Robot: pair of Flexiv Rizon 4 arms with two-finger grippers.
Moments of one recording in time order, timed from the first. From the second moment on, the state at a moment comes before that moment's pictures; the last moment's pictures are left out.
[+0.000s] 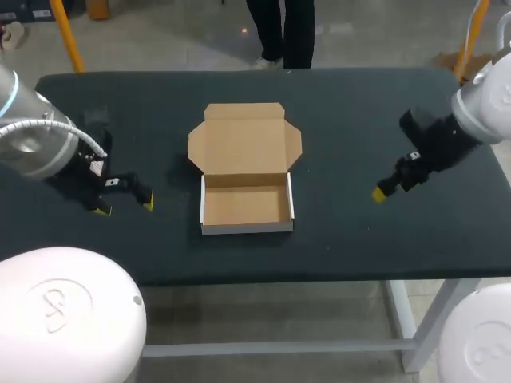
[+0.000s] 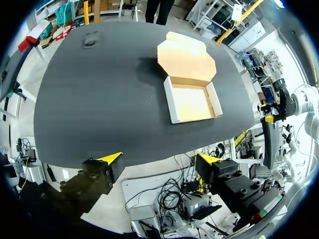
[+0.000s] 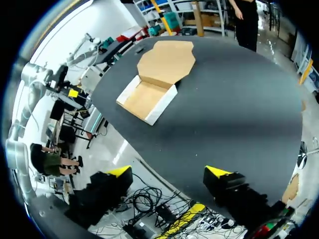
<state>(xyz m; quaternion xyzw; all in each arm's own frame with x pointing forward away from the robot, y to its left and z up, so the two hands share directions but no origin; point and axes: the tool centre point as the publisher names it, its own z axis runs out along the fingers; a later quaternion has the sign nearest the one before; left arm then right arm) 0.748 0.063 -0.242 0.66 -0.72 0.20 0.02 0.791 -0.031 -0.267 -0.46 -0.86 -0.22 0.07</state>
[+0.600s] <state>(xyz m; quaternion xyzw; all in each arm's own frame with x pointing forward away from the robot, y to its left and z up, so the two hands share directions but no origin) 0.744 0.064 -0.227 0.69 -0.70 0.17 0.02 0.770 -0.067 -0.253 -0.56 -0.81 -0.17 0.02</state>
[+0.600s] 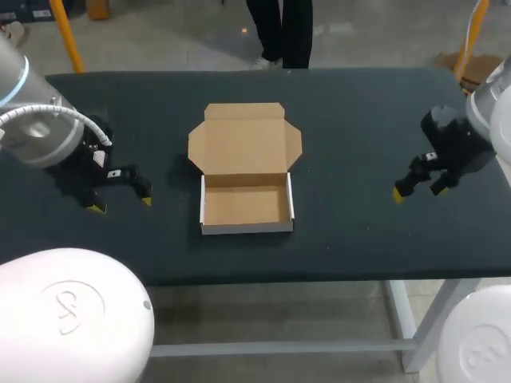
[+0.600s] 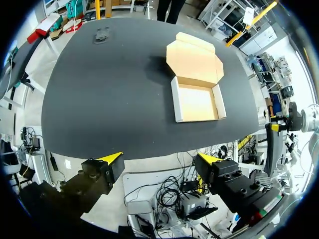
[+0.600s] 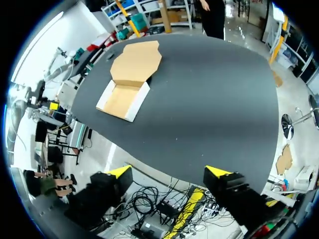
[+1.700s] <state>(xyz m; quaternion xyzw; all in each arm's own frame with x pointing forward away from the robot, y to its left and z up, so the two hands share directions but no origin) 0.757 0.061 -0.218 0.70 -0.69 0.17 0.00 0.750 -0.078 -0.254 -0.61 -0.77 -0.15 0.02</state>
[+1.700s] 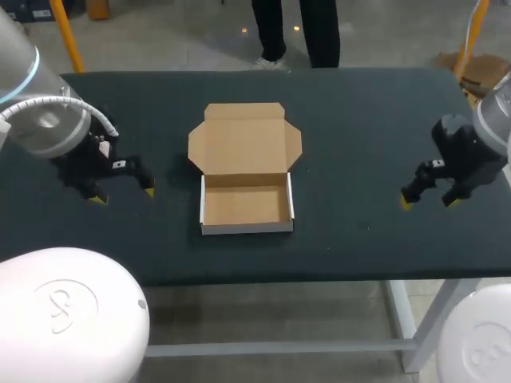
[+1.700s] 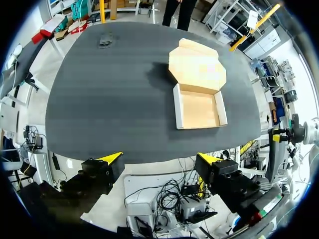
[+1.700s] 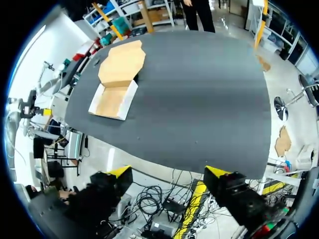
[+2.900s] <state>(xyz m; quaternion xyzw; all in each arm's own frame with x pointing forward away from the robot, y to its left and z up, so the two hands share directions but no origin) 0.782 0.091 -0.236 0.71 -0.69 0.13 -0.01 0.749 -0.078 -0.254 -0.63 -0.76 -0.14 0.01</state>
